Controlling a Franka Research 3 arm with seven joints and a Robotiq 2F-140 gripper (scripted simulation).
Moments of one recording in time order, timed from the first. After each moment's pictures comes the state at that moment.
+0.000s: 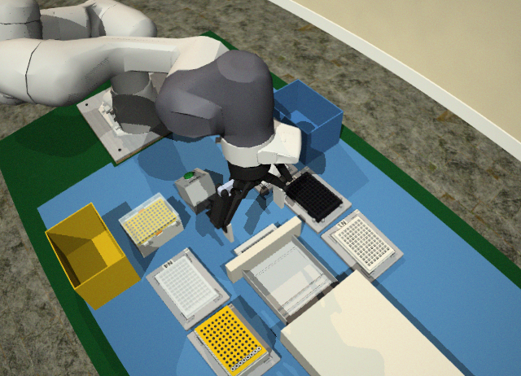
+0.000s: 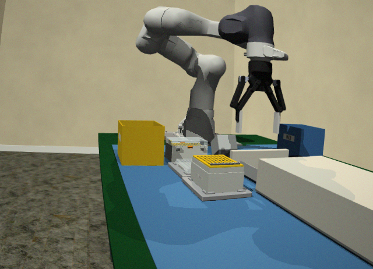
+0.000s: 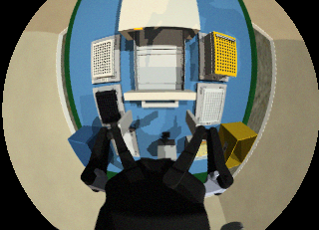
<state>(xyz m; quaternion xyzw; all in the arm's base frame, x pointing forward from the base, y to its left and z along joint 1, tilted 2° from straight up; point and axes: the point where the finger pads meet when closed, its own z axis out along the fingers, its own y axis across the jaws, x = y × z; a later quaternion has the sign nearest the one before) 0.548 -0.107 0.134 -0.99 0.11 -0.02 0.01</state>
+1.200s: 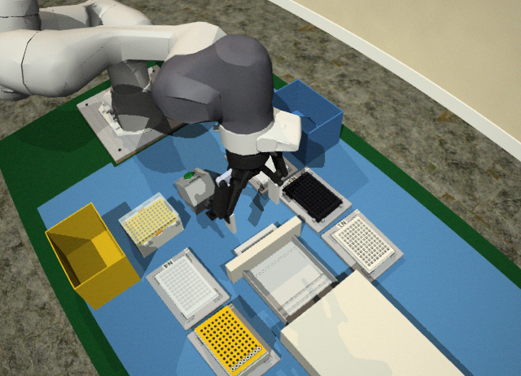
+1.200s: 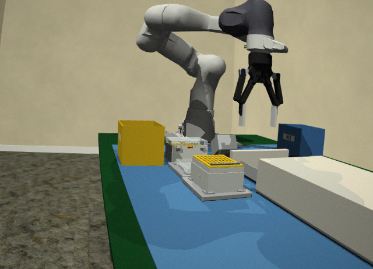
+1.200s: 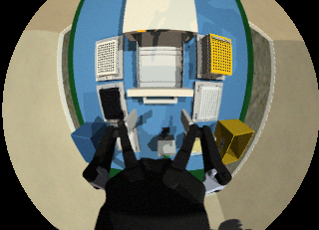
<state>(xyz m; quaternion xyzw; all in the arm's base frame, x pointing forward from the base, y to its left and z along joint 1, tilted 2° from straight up) 0.543 -0.106 0.159 -0.99 0.10 -0.02 0.01</state>
